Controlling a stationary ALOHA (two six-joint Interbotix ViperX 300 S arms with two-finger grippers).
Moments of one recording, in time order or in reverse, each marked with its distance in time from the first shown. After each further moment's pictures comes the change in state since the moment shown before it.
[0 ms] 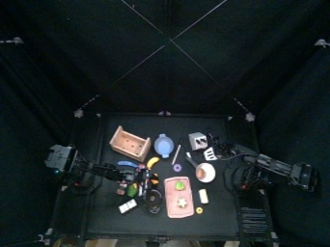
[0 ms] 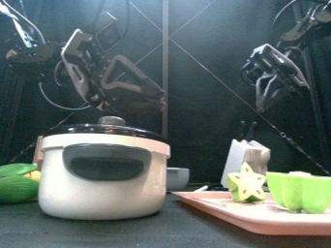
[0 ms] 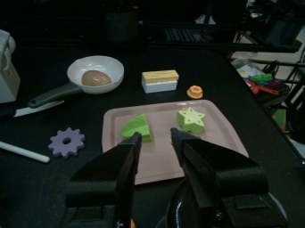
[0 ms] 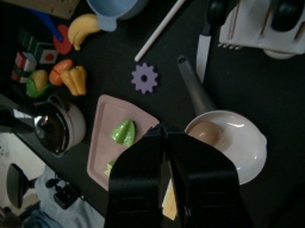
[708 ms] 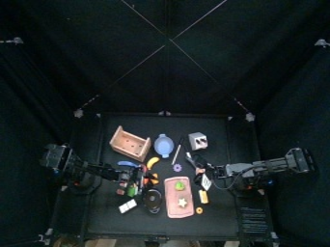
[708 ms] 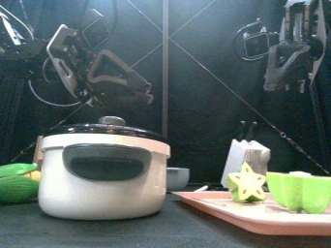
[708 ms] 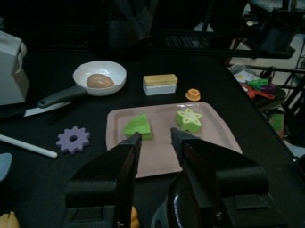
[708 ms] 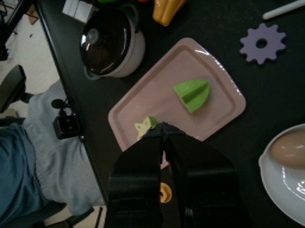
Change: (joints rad) left arm -0.002 -0.075 0.074 -0.011 -0.032 0.000; right arm 0.548 0.083 0.095 -0.104 -0.403 0.012
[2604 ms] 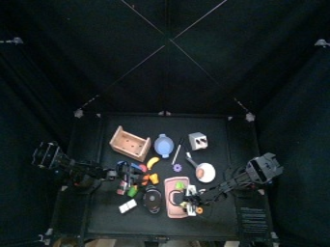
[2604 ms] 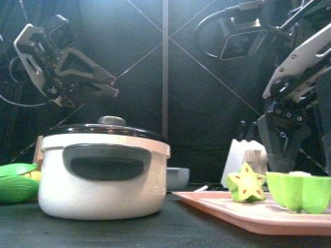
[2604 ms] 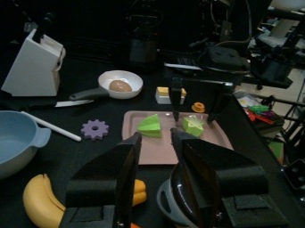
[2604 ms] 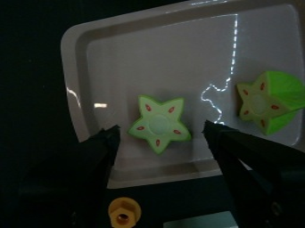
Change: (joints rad) left arm -0.031 -0.184 0.206 -0.130 -0.126 -0.003; right arm 0.314 0.607 -0.270 -0.376 0.091 0.000
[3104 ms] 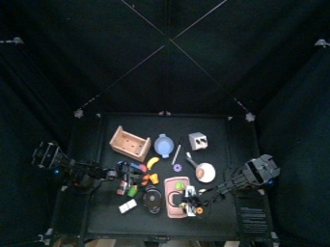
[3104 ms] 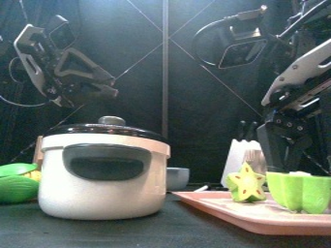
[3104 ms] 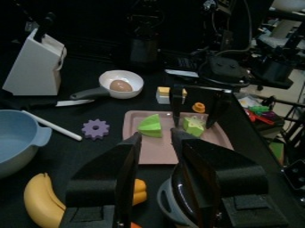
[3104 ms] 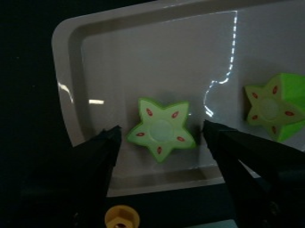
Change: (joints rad) left arm -0.002 -0.002 0.002 -0.005 0.000 0.002; right arm -0.011 0.044 -0.011 -0.006 -0.008 -0.003
